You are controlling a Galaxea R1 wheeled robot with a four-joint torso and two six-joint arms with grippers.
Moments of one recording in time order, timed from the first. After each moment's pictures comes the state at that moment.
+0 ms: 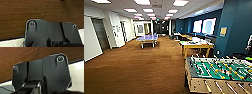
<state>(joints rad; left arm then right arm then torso) 1.48 2.94 -2.64 -0.06 -0.16 0.00 -1.46 3.03 -2.76 0.47 -0.07 -0.33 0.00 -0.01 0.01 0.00</state>
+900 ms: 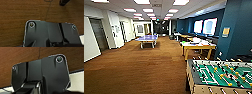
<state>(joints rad) 1.48 2.94 -2.64 -0.06 -0.16 0.00 -1.46 3.03 -2.77 0.47 -0.07 -0.33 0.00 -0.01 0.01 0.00</state>
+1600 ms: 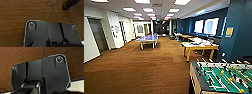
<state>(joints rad) 1.48 2.93 -2.64 -0.06 -0.16 0.00 -1.46 3.03 -2.77 0.47 -0.07 -0.33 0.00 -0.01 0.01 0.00</state>
